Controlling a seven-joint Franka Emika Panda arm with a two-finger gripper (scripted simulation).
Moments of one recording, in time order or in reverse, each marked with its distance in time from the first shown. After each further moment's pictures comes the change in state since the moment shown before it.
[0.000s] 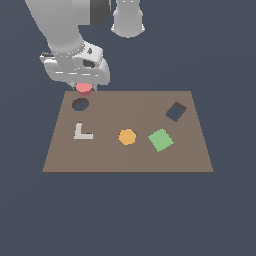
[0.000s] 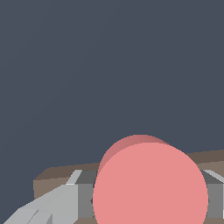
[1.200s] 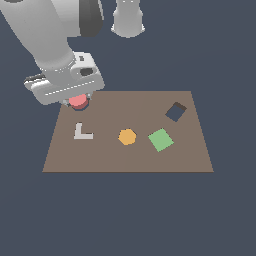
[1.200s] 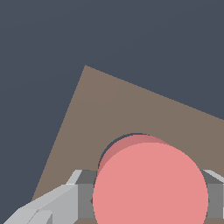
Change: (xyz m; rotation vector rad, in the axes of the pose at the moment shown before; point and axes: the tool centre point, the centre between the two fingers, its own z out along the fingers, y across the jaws) arm -0.062 -0.007 -0.001 0.000 0.001 -0.480
